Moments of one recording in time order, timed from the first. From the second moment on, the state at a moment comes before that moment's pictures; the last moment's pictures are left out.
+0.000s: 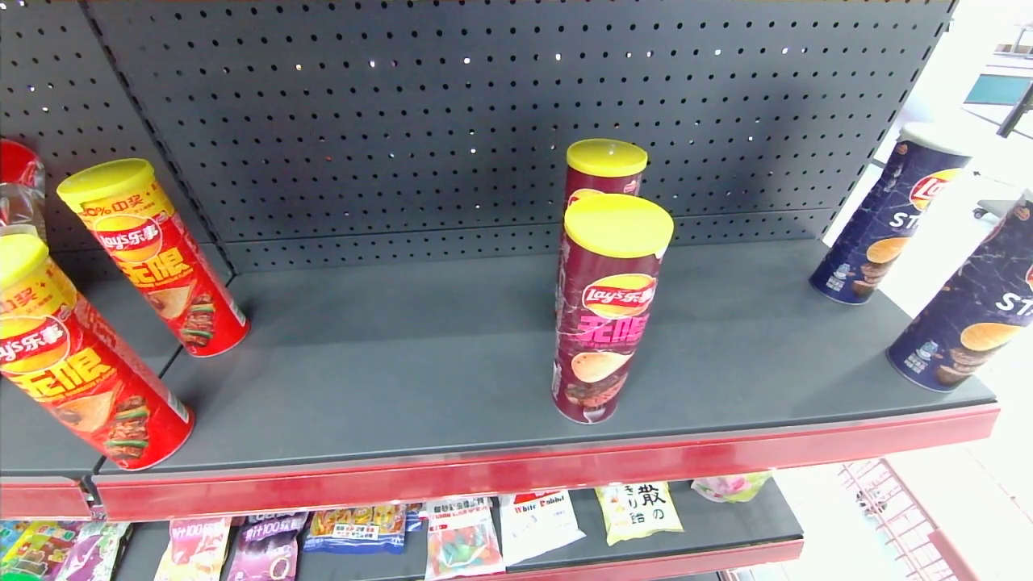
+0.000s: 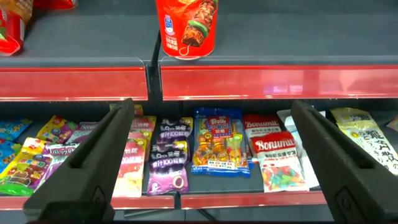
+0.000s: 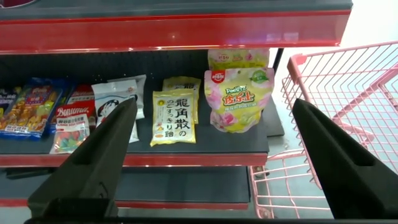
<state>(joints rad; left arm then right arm) 0.00 0.00 0.00 0.00 0.05 -0.02 0.10 0.10 0.00 0.00 -0.01 0.01</state>
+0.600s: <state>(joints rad) 0.00 0.00 0.00 0.00 0.05 -0.02 -0.03 0.12 0.00 0.00 -0.02 0.00</state>
